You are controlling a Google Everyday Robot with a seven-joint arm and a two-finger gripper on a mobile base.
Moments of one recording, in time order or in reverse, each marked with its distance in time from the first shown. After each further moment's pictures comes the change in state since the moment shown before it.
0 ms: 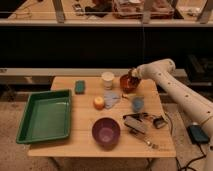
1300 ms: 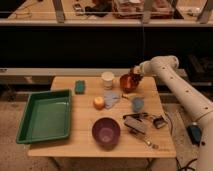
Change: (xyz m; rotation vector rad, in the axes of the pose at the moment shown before) arm 0.013 0.013 0.010 0.044 -0.031 0.026
